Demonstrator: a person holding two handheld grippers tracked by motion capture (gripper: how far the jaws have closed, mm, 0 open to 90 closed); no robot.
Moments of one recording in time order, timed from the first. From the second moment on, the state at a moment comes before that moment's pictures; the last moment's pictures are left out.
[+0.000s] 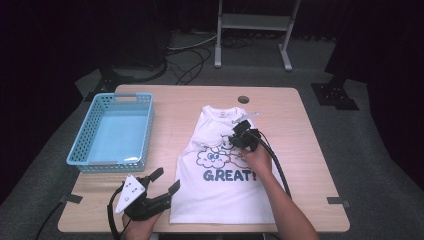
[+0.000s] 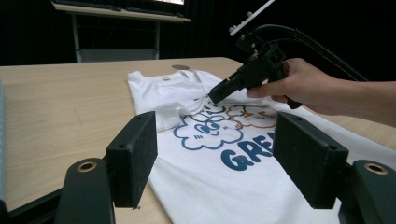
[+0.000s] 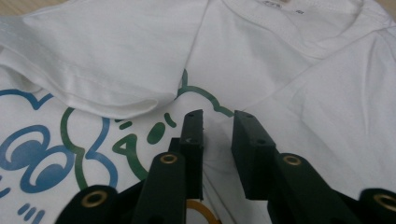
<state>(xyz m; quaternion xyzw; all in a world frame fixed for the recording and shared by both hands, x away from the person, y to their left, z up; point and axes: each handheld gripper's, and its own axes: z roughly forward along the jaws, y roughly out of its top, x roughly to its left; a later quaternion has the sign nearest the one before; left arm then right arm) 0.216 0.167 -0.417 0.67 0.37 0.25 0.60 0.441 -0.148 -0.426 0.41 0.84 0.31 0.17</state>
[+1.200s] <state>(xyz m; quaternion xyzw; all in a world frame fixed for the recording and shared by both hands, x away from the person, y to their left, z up) 0.213 0.160 -0.414 0.67 0.36 0.25 0.60 0.434 -0.237 -0.349 0.48 0.74 0.40 0.25</state>
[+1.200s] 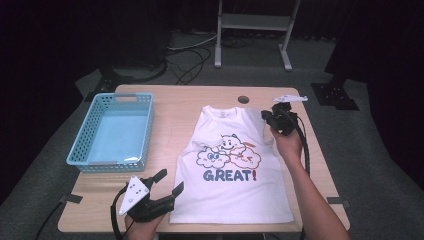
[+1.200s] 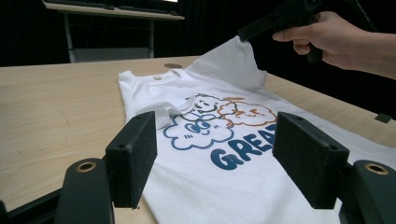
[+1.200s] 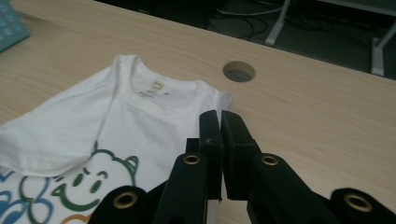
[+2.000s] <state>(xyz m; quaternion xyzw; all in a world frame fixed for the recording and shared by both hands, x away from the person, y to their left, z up) 0.215 0.165 -0.417 0.67 0.37 0.25 0.59 0.479 -0.307 -0.411 0.60 0.69 0.30 0.26</state>
